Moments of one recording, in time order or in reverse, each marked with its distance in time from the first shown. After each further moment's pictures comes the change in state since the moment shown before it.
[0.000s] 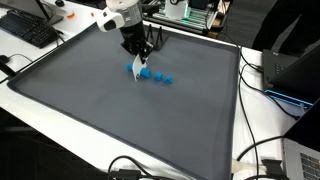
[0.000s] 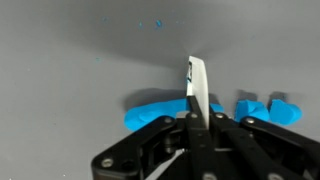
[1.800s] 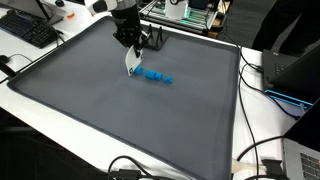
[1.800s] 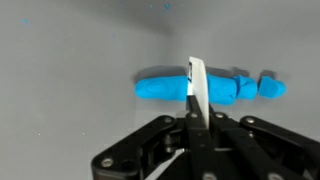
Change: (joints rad) arm -0.009 -0.066 -0.002 0.023 -0.030 -0.035 -0.014
